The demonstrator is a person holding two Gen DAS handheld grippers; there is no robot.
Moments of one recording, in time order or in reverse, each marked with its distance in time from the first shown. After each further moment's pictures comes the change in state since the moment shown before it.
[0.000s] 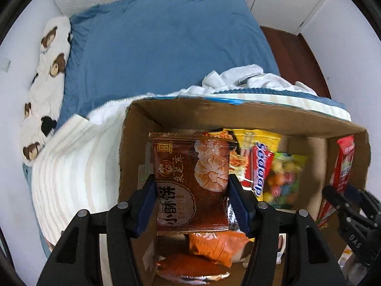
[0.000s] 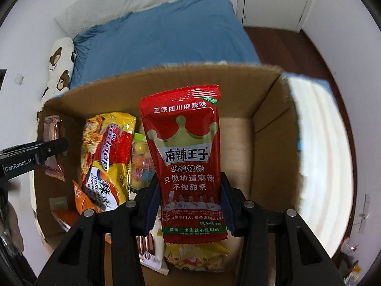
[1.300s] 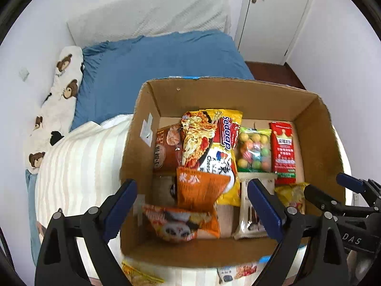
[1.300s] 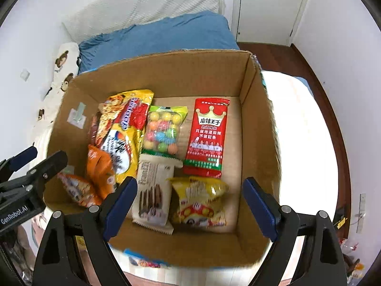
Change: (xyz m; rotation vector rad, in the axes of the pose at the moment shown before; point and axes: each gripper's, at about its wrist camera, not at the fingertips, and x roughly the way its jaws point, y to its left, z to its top) left arm -0.075 -0.024 -0.124 0.056 -0.339 0.017; right arm -0.086 0.006 -0.102 -0.044 -0.156 -0.043
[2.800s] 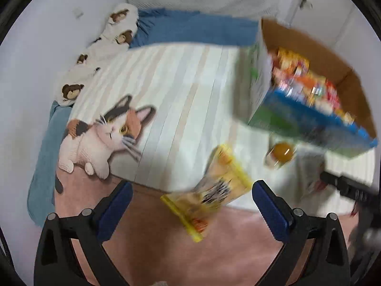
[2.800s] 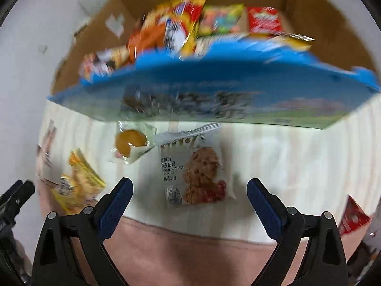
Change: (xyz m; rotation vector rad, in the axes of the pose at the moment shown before) left arm -0.020 0.135 -0.187 -0.198 0.084 0.100; right arm 0.055 0.068 -0.155 -0.028 0.143 0.124
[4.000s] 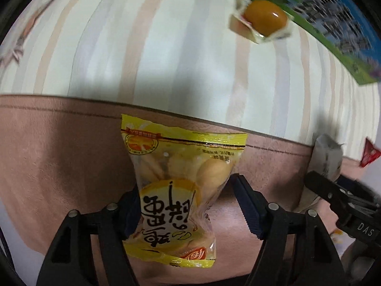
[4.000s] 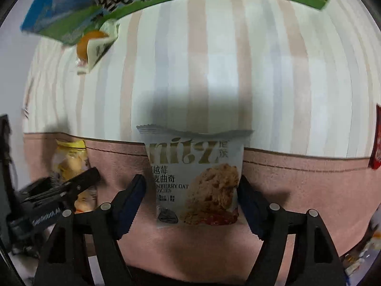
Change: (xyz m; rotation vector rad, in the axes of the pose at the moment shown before) left arm 0.091 -0.087 -0.098 0.056 0.404 -0.125; right arm 0.051 -0.030 -0.117 0.061 0.221 -0.003
